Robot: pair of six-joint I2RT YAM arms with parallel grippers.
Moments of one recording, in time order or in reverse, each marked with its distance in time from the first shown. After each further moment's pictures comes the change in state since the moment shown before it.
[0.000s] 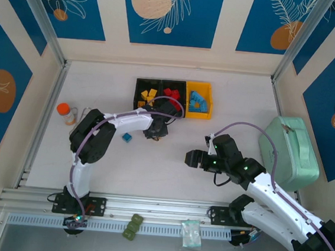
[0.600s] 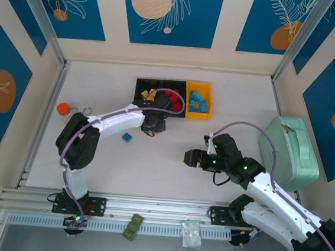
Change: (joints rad) left arm 0.030 -0.163 0.000 -0.061 0.021 0.169; right arm 0.000 0.019 0.000 0.034 -0.034 0.007
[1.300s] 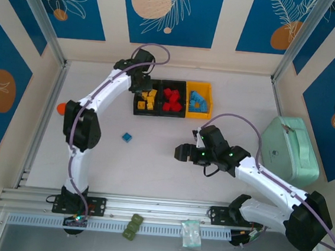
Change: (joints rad) left arm 0.293 0.278 0.637 -0.222 0.062 0.260; right arm 0.052 0.246 0.096 0.079 -0.005 0.000
